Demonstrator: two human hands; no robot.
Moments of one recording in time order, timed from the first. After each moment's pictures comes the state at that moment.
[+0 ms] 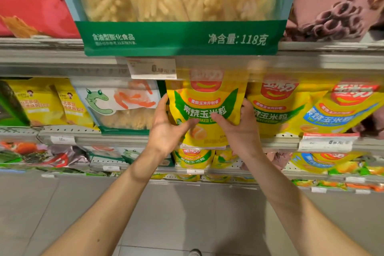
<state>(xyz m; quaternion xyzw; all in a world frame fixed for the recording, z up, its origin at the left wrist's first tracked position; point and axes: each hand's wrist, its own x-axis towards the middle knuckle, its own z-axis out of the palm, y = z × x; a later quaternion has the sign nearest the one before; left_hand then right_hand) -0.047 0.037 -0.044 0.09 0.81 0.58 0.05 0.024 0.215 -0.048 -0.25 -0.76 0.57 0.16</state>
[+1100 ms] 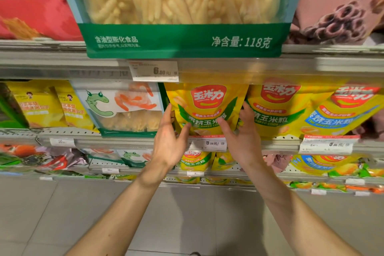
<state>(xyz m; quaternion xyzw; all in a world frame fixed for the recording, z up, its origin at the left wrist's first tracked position) -0.034 0.037 -0.062 0.12 0.84 0.53 0.04 0.029 0.217 -0.069 -0.24 -0.81 0.49 0.20</state>
